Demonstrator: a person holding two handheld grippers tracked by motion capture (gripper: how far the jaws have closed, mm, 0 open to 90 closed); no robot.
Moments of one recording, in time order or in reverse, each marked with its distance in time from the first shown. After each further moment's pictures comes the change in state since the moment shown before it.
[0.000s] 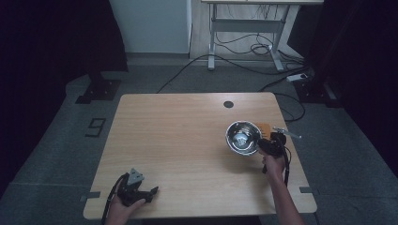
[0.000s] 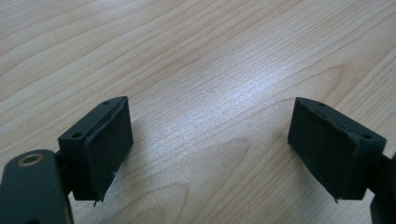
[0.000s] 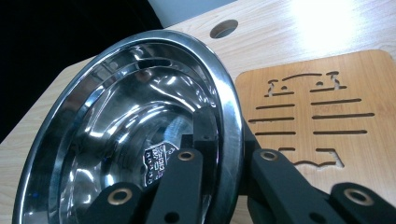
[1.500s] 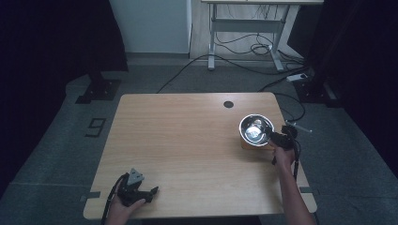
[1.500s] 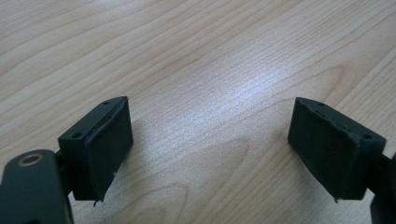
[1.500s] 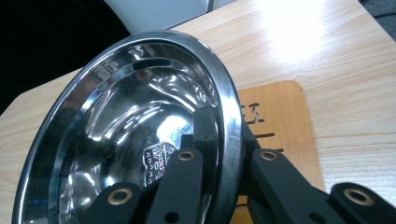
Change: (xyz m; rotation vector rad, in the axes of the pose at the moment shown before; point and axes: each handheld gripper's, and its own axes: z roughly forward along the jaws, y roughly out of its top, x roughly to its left) left arm 0.000 0.000 0.000 0.000 0.000 0.000; right arm -0.051 0.025 0.011 -0.034 -0.099 0.050
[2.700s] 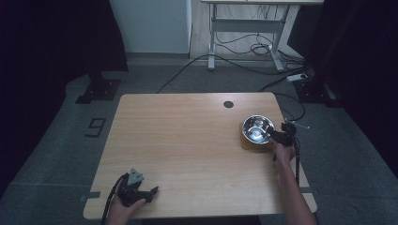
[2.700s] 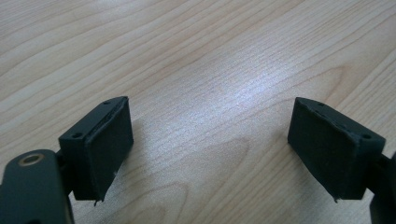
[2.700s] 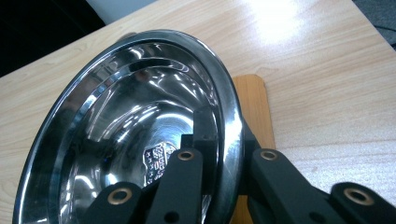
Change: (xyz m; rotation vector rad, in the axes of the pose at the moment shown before) left arm 0.000 0.000 0.000 -0.002 0.006 -0.004; right arm -0.030 0.002 0.035 0.059 -0.081 0.020
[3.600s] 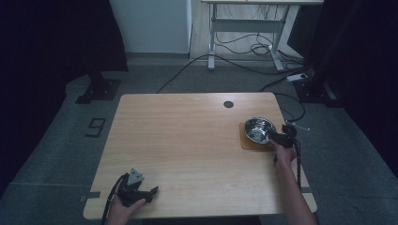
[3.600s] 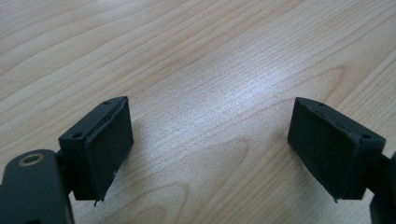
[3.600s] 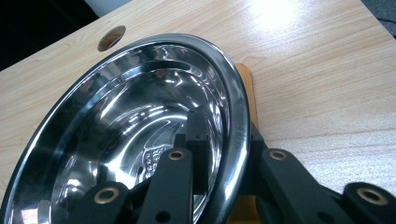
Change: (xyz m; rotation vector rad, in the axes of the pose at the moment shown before) left arm 0.000 0.000 0.000 0.001 0.000 0.000; right arm -0.012 -0.006 0.007 0.011 0.000 0.015
